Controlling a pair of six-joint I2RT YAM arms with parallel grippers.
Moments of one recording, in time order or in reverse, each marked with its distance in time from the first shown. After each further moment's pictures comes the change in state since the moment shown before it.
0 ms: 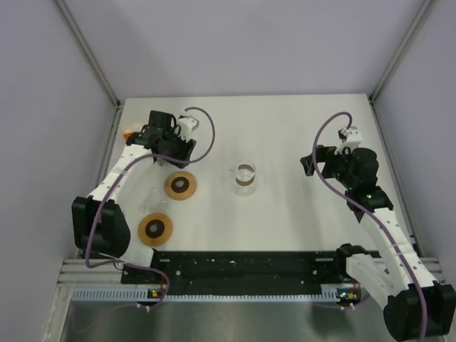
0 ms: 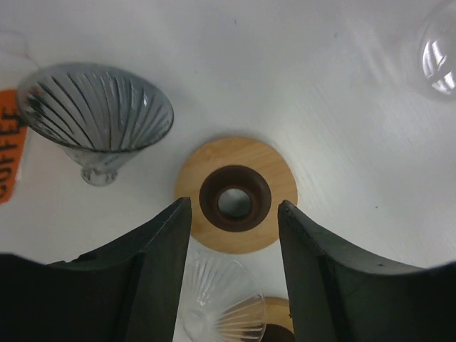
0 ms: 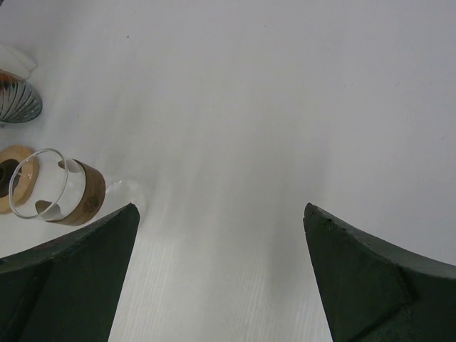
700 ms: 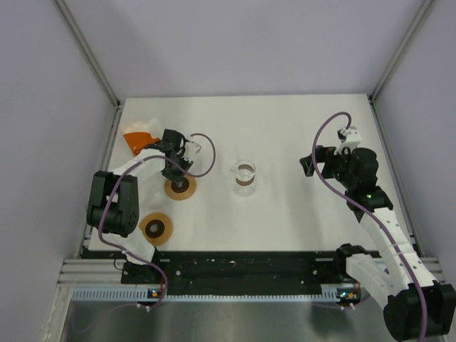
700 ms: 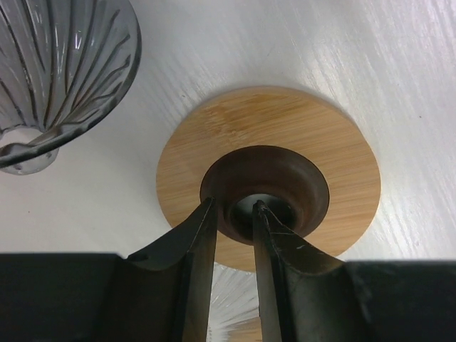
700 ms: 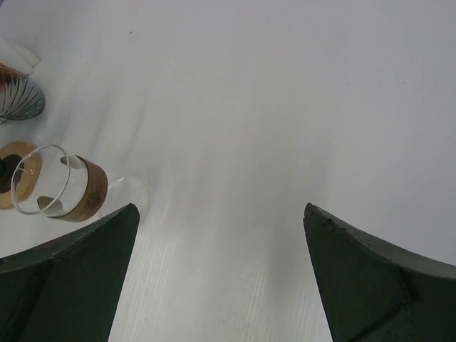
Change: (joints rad) left arm -0.003 0.180 -0.243 0.123 -0.217 0.056; right arm 0.000 0.003 0.000 -0.003 -0.019 -0.002
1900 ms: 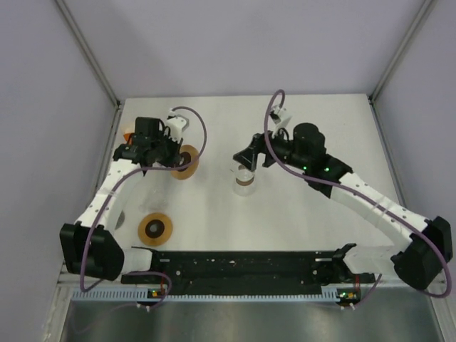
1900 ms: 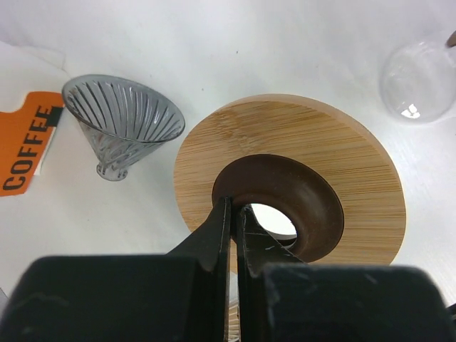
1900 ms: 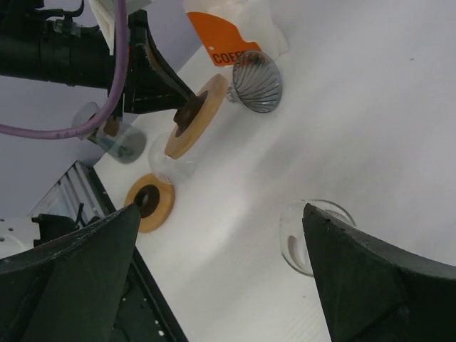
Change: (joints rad) left arm 0.042 -0.333 0.075 -0.048 0.231 -0.083; right arm 0.523 0.320 0.378 0.071 -0.066 0.138
